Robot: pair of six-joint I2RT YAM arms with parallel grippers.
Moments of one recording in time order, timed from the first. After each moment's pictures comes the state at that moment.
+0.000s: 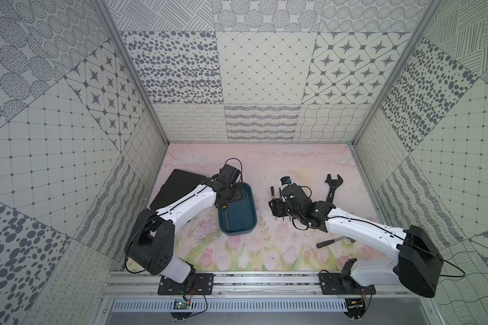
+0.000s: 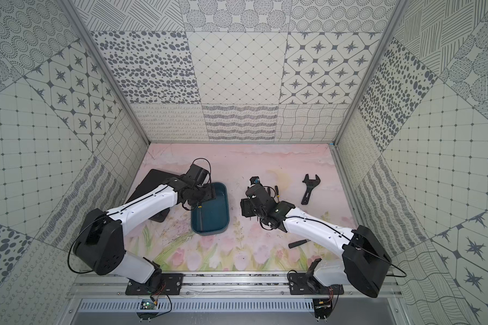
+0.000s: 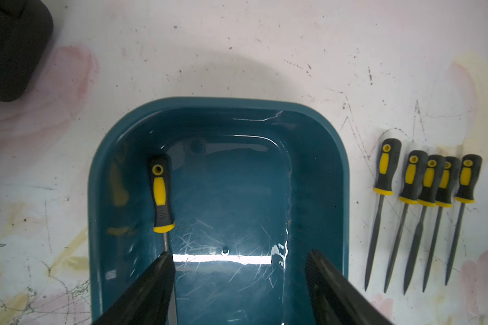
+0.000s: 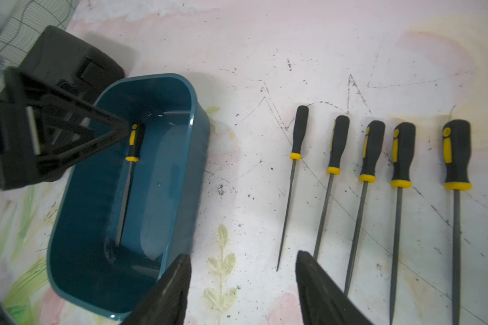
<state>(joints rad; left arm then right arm) -0.46 1.56 1.11 -0.62 -0.09 -0.67 0.83 1.32 0.84 -0.28 0.16 0.55</state>
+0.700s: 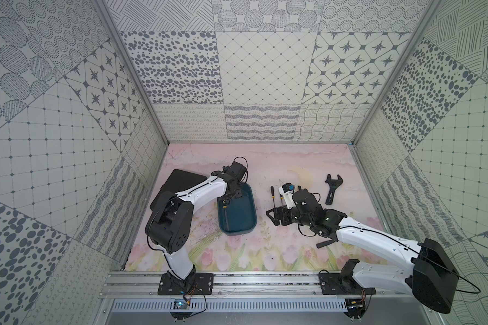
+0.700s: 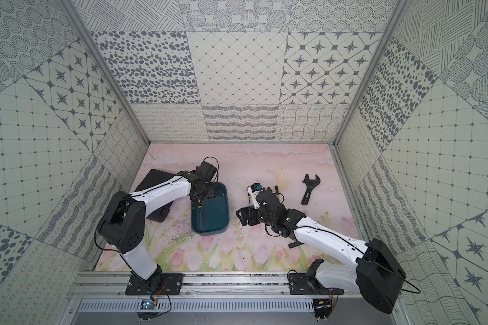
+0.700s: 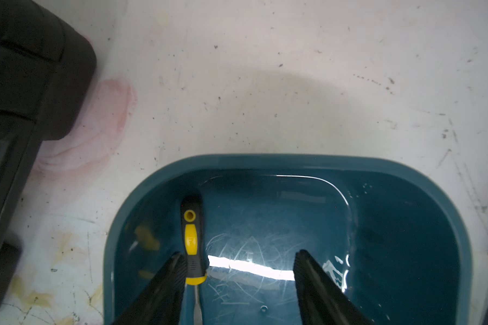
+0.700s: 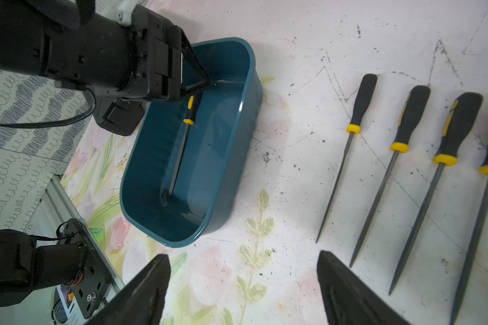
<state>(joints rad) -0.46 1.78 1.24 -0.70 -0.26 -0.64 0.80 1.19 0.70 -0.19 -0.09 0.51</state>
